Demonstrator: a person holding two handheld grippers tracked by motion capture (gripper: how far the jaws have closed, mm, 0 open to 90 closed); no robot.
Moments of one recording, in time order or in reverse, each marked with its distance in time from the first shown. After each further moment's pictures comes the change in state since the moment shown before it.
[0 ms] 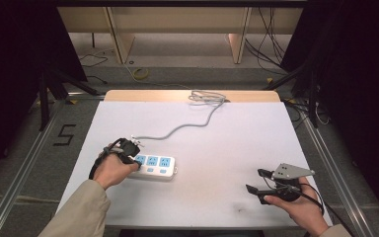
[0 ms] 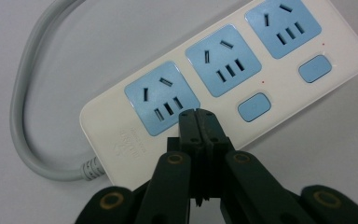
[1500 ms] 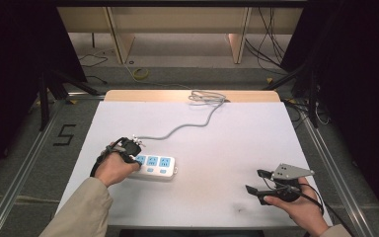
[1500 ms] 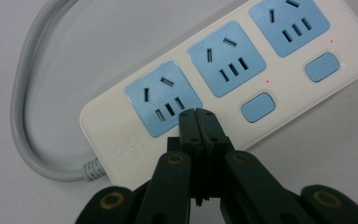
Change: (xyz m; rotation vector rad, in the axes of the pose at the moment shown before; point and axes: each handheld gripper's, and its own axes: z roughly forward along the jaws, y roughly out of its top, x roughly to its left) left arm 0.000 0.004 0.002 0.034 0.009 0.002; right arm 0.001 0.000 0.000 0.004 0.008 -0.002
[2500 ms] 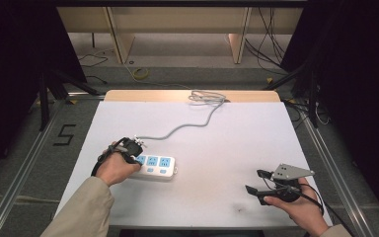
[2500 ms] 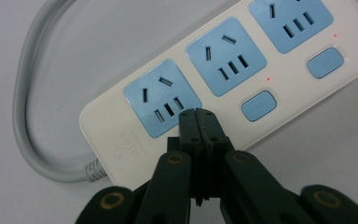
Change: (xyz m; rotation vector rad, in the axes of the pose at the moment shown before) left arm -0.003 0.002 0.001 0.019 0.018 0.027; right arm 0.001 0.000 0.000 -0.002 0.003 0.001
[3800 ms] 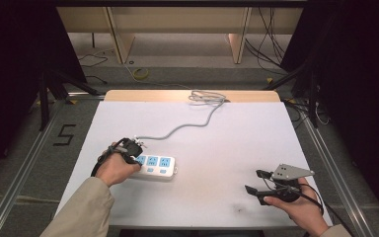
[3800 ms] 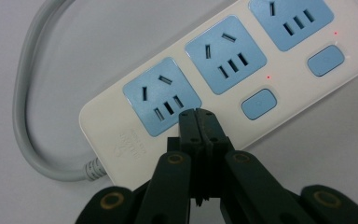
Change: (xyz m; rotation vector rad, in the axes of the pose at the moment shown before) left arm 0.001 -0.001 0.000 -0.001 -0.001 0.006; right arm 0.001 0.001 0.000 -0.001 0.008 -0.004
